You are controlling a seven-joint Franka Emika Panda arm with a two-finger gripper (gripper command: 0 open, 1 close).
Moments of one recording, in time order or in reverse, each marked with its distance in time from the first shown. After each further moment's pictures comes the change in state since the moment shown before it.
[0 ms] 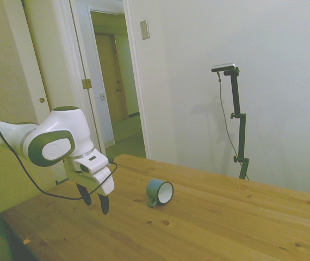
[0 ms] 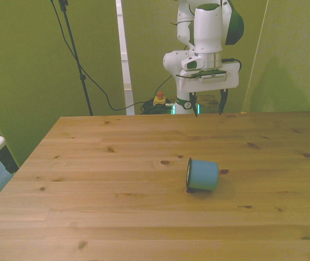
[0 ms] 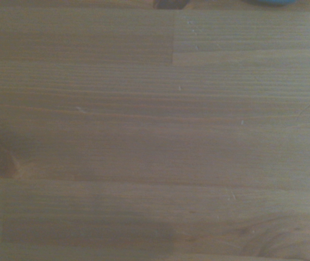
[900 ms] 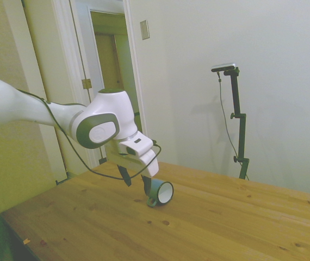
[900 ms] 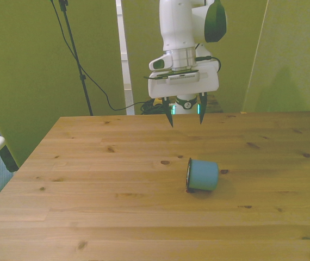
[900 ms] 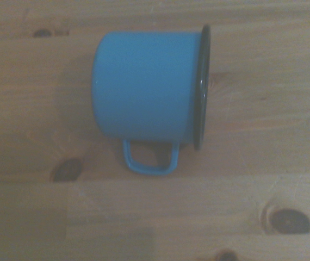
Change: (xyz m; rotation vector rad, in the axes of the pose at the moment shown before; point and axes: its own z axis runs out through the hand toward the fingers) arm 0.154 -0.005 -0.032 0.108 0.034 0.089
